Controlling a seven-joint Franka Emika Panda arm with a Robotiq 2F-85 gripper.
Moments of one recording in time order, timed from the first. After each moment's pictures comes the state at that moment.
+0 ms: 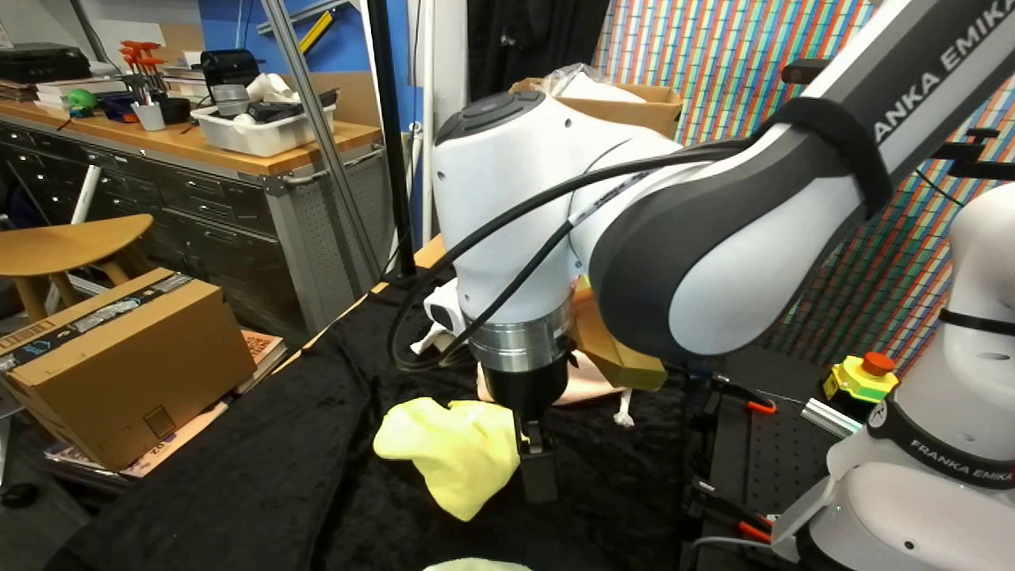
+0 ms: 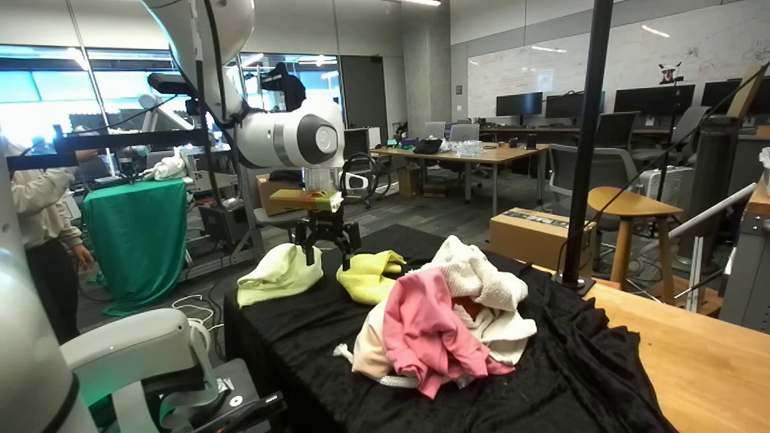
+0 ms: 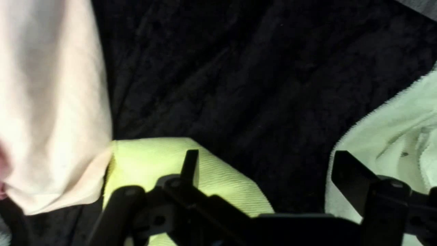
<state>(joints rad) 0.31 0.13 0.31 -2.30 -0.07 2.28 0.07</state>
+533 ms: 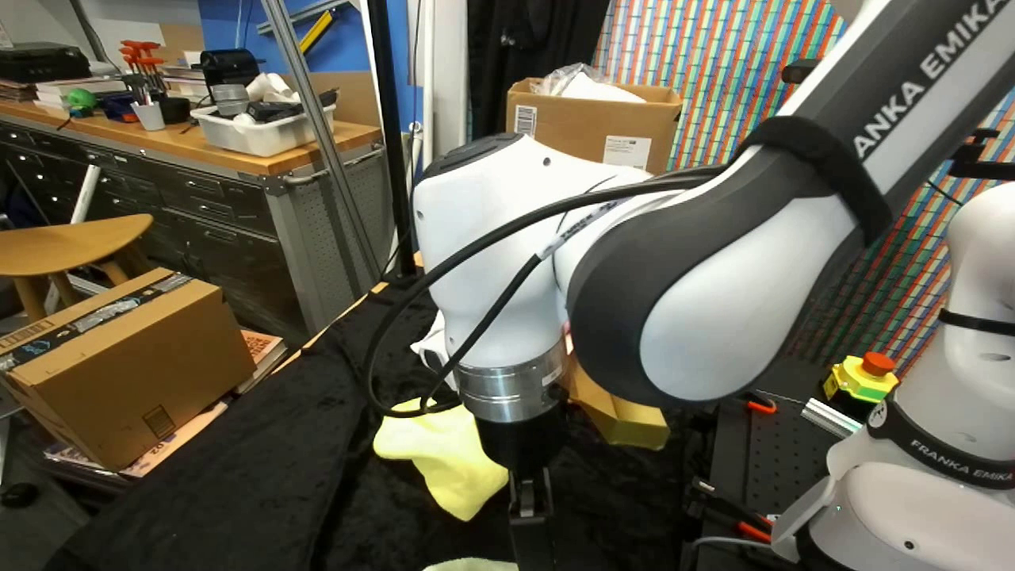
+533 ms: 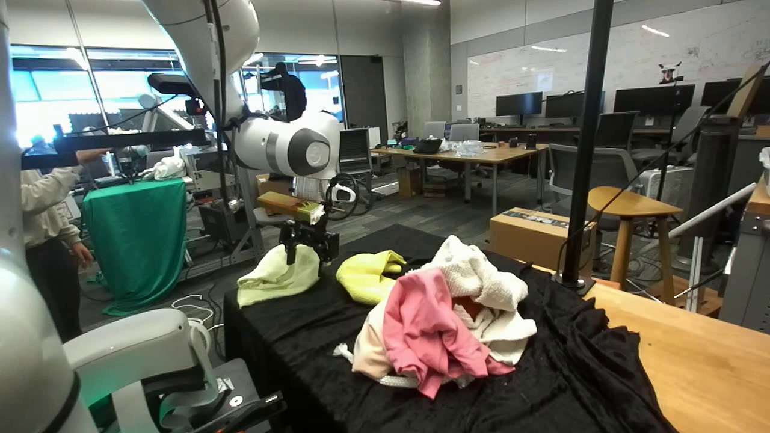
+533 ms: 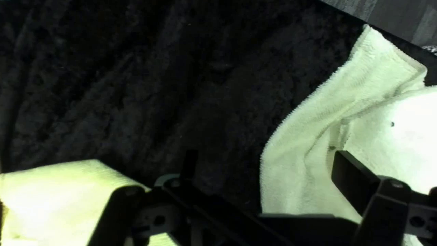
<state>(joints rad) 0.34 0.20 0.35 -2.27 0.11 2.29 0.08</state>
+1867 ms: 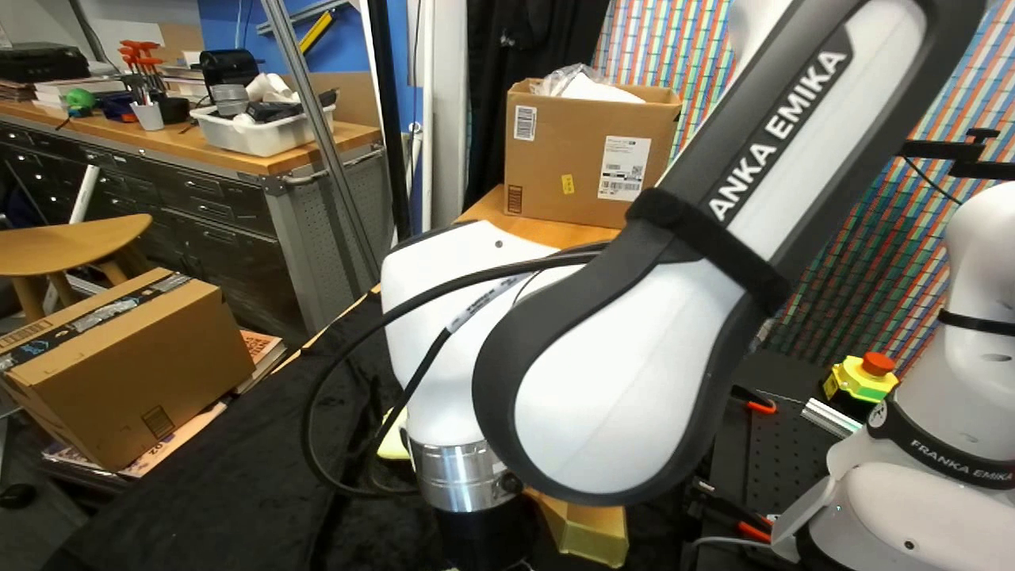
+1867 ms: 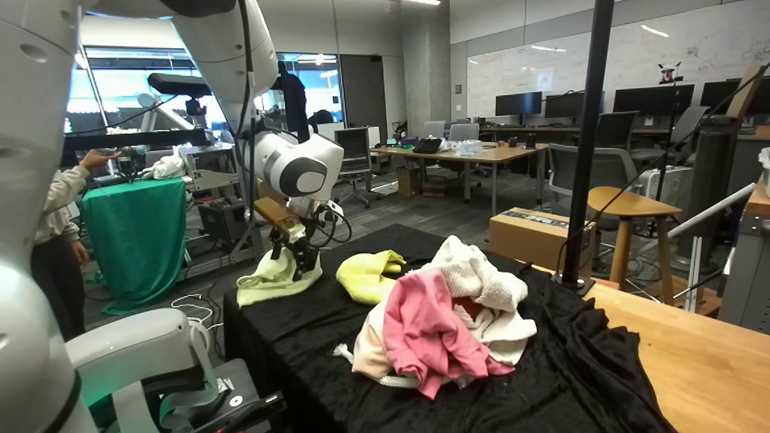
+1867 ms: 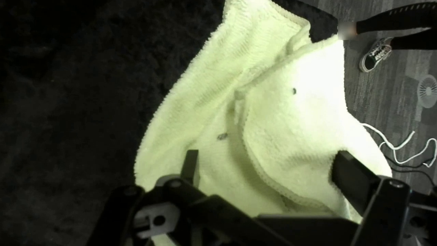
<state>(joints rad) 0.37 0.37 0.40 -2.17 0.41 2.38 0.06</state>
